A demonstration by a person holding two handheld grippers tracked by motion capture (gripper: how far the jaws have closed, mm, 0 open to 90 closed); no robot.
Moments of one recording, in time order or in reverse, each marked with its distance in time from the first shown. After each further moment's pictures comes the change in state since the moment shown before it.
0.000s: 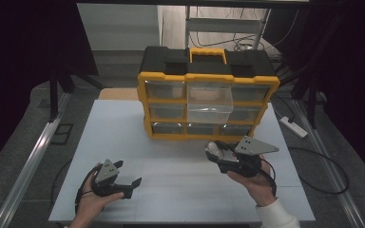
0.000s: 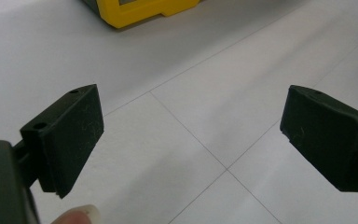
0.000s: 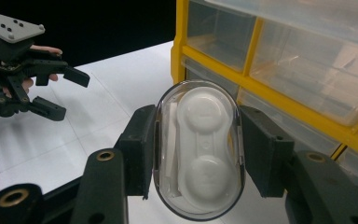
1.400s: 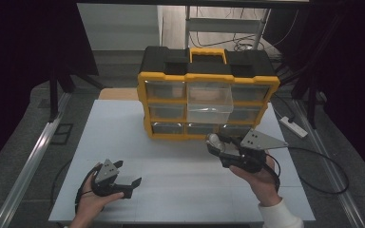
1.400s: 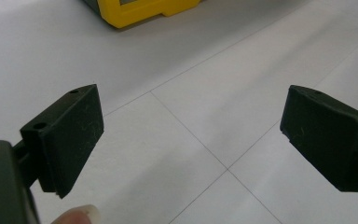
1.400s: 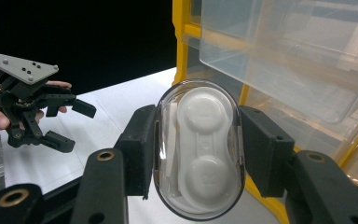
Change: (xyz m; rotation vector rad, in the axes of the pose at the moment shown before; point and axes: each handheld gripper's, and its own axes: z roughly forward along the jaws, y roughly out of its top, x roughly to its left) left arm 0.001 0.000 0.000 0.005 -0.002 0.001; right arm 0.003 0.028 -0.014 -0.073 -0.007 -0.003
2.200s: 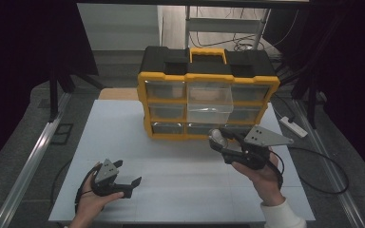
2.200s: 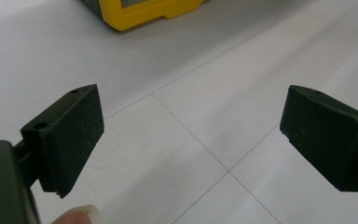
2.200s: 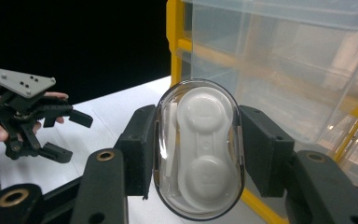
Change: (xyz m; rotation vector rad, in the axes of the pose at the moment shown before) left arm 0.000 0.001 0.000 -0.007 0.007 0.004; right arm -0.003 0.013 -0.007 -0.024 -0.010 0.006
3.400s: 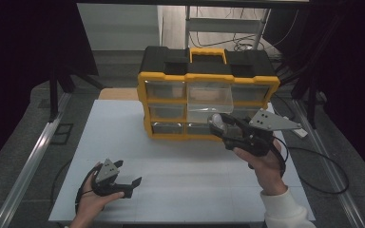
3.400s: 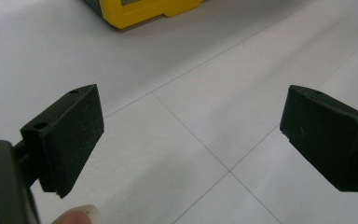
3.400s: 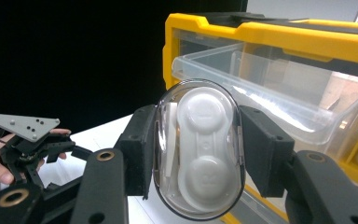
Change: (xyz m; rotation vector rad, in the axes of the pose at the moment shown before) left arm 0.000 0.000 0.001 0.005 0.001 -0.004; right arm -0.007 0.041 0.000 -0.066 -0.005 0.012
